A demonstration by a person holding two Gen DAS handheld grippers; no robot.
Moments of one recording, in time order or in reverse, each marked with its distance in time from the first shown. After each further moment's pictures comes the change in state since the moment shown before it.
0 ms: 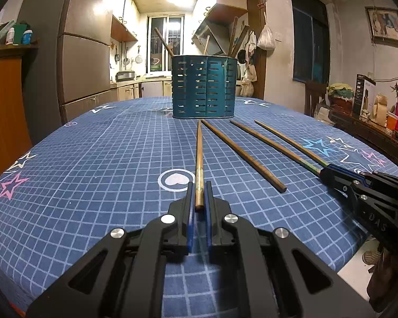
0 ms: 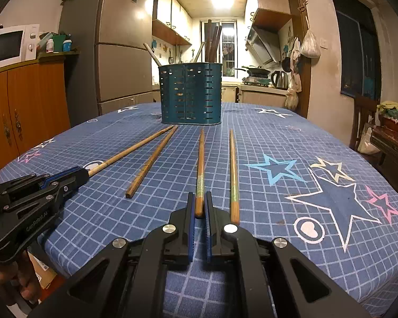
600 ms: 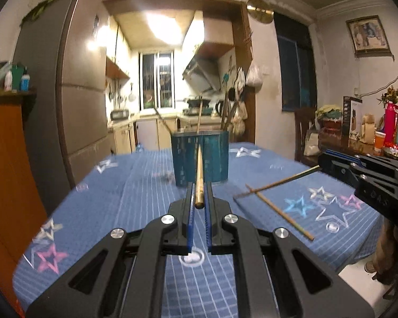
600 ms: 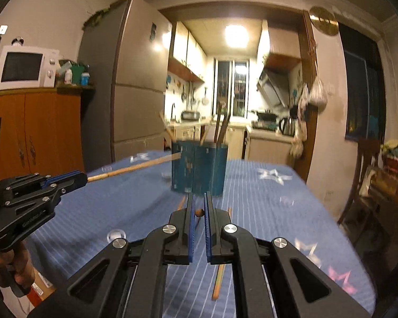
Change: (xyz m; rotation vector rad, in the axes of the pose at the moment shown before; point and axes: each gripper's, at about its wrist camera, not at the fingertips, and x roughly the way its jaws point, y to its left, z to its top) left arm -0.069 0.003 0.091 0.074 -0.199 -0.029; right arm -0.069 -0.004 0.102 -0.090 -0.223 0.042
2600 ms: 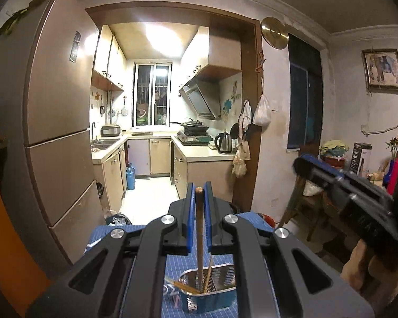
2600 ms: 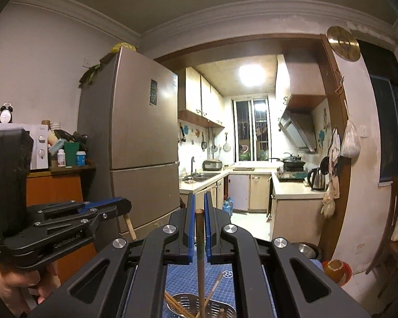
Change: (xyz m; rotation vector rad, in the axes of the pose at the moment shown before) left arm 0.149 0.054 0.273 -0.059 -0.040 -0.049; right arm 0.159 -0.062 0.290 0.071 -0.194 0.157
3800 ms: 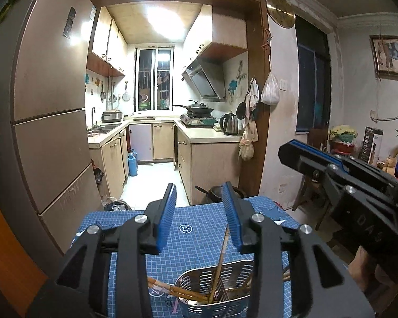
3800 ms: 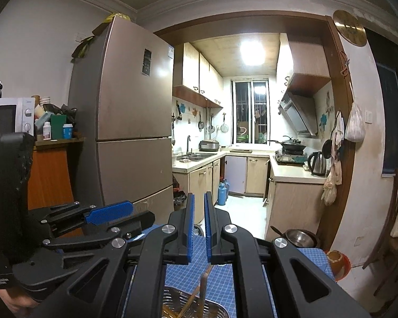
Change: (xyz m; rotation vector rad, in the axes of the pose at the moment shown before) left arm 0.075 0.004 -0.039 0.002 0.081 0.022; right arm 0.072 -0.015 -0.058 -0.031 0.087 -0.017
